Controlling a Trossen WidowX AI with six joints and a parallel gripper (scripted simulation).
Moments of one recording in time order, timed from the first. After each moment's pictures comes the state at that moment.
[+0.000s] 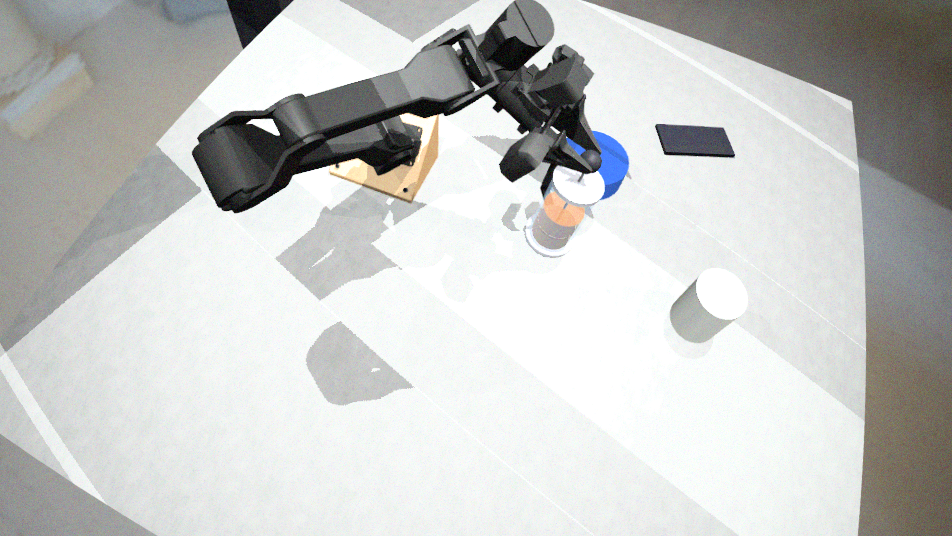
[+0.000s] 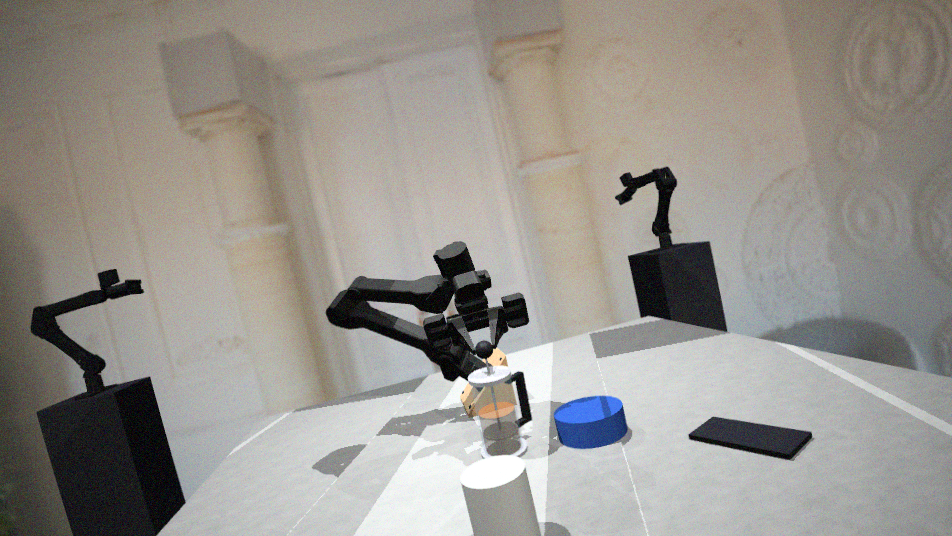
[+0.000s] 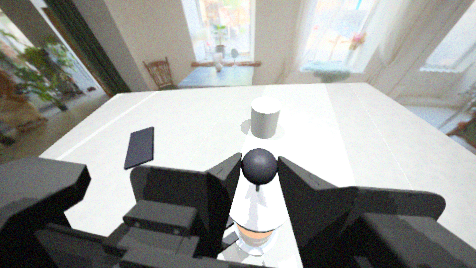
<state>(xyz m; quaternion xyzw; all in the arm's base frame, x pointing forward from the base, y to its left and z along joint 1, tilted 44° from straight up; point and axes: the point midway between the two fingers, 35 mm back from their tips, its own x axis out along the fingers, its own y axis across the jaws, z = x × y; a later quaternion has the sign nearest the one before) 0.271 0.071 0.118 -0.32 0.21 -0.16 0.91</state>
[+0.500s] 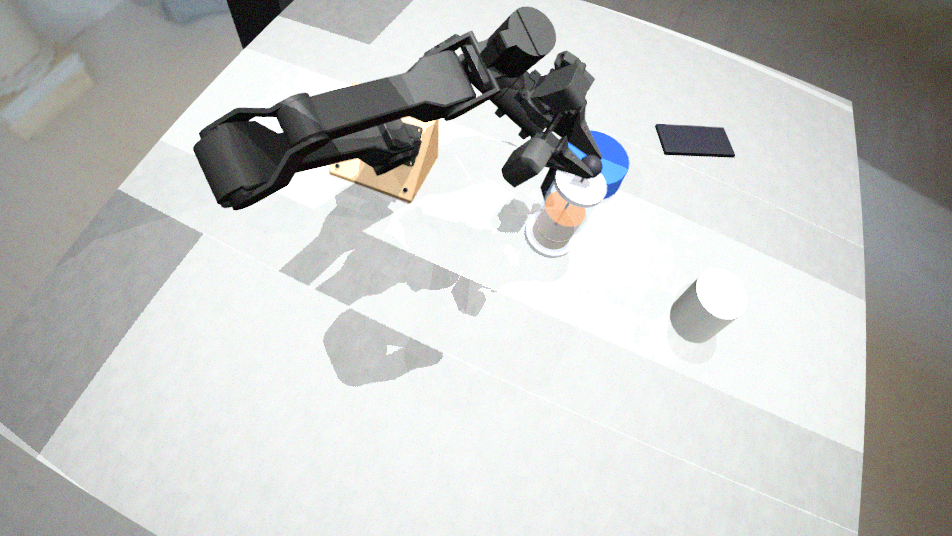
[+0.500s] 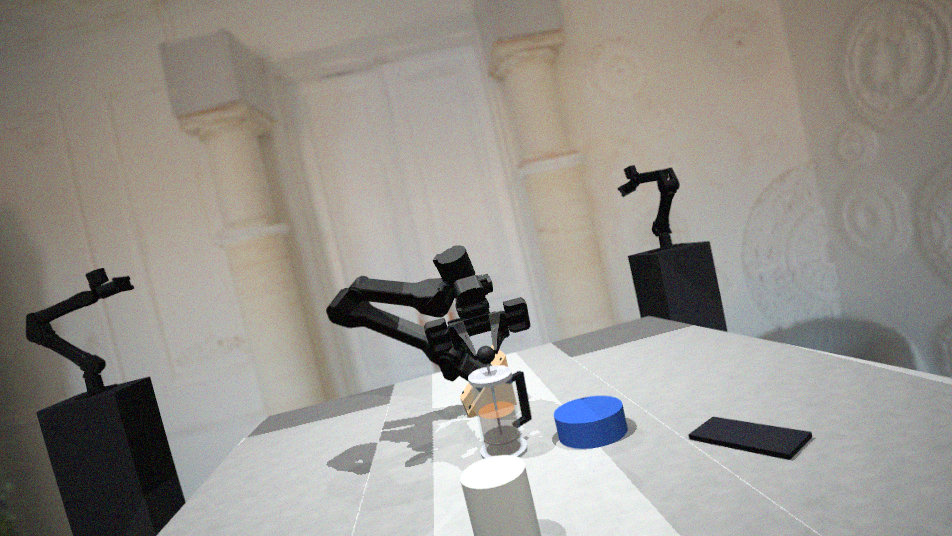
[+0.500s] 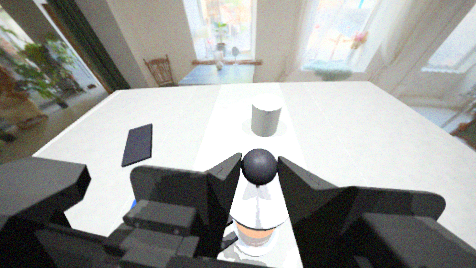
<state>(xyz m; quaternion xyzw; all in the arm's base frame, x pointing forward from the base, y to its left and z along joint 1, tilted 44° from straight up) 0.275 0.065 0.112 -0.33 0.22 -0.16 0.91</state>
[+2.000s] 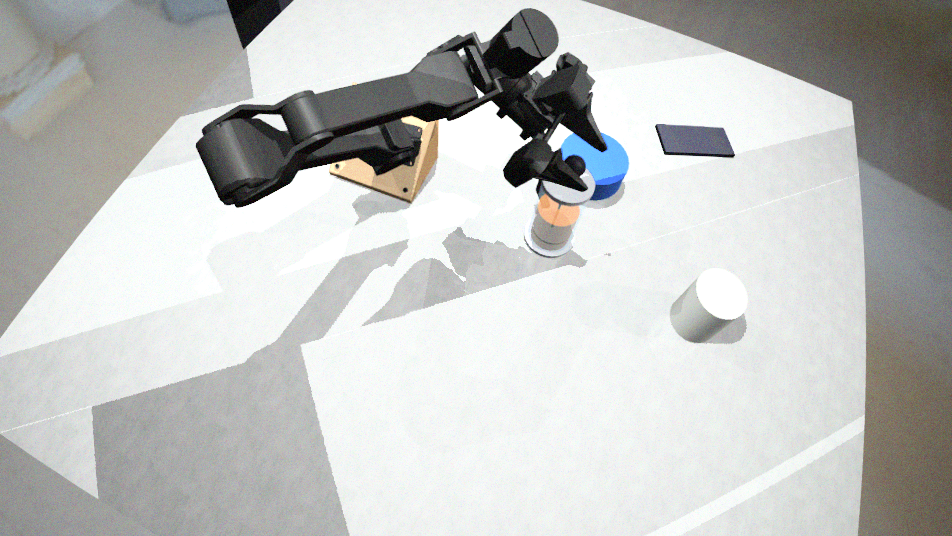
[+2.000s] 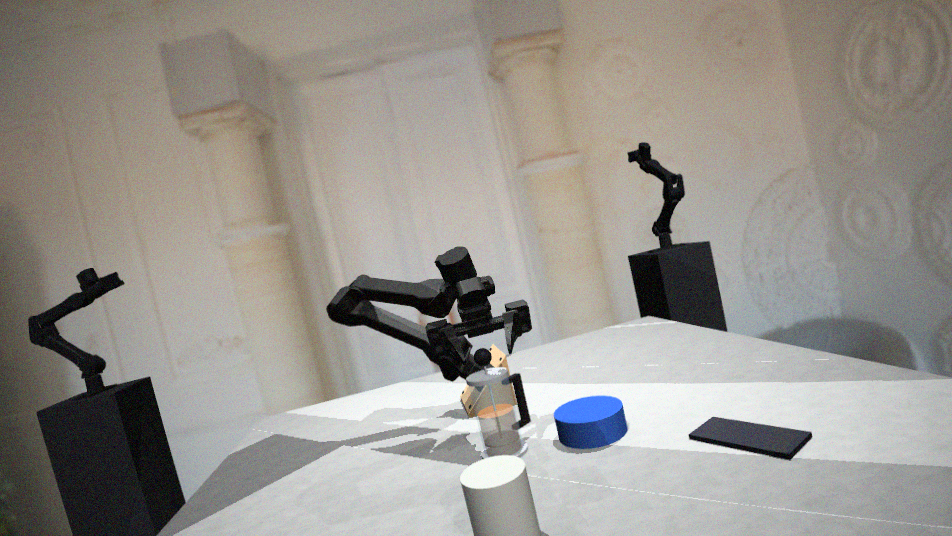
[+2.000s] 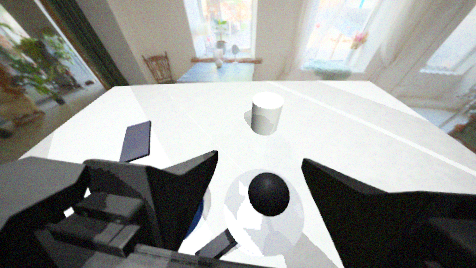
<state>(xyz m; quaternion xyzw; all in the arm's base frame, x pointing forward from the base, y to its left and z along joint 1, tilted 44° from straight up) 0.276 0.064 0.109 -0.33 0.22 -0.16 0.90</state>
